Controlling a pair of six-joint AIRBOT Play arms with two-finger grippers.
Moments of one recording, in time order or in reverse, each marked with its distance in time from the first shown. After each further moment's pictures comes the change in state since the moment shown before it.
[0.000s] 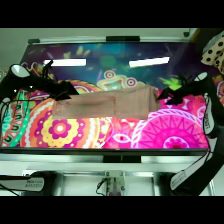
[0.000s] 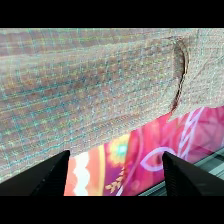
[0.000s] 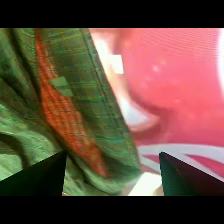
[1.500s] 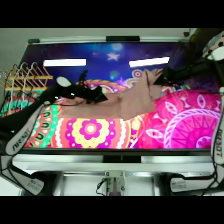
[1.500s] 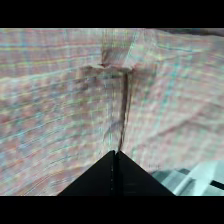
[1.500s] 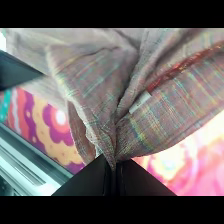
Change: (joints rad) left arm -0.343 -0.241 0.000 -0.362 0.338 -0.002; right arm 0.141 0.444 -0.001 0.161 0.125 -0.005
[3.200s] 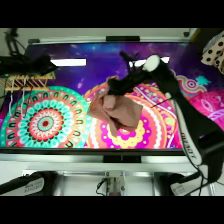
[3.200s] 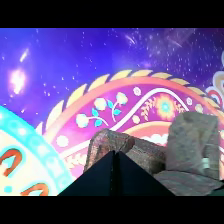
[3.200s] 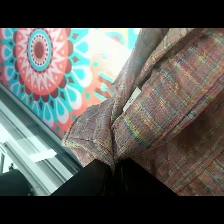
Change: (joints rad) left arm 0.351 0.494 0.098 0.510 -0.087 -0.108; right arm 0.542 -0.171 0.000 -0.025 -0.315 0.203
